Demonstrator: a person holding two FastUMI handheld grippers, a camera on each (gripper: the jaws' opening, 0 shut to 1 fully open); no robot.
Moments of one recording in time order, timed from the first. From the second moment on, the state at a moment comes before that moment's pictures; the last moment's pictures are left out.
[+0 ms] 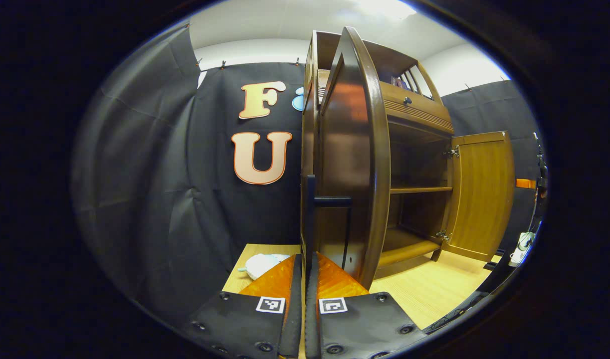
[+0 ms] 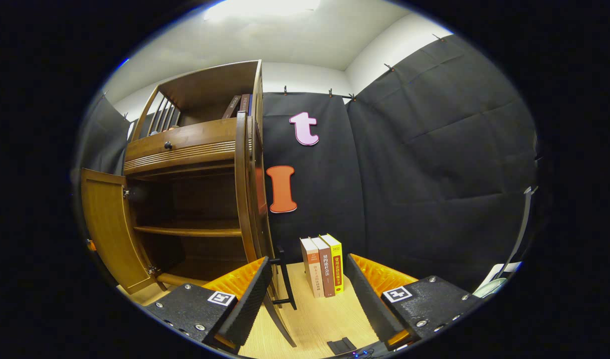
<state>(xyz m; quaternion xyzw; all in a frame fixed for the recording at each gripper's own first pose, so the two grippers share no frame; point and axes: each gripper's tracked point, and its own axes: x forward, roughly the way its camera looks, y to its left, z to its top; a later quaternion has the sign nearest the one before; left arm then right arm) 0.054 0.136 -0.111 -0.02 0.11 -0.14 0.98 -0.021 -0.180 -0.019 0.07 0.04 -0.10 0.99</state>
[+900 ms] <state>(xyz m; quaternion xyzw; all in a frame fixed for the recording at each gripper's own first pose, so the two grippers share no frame) -0.019 0.085 -0.012 -0.04 0.03 0.01 1.00 -0.005 -0.167 -0.016 0.03 0.04 -0.06 1.00</state>
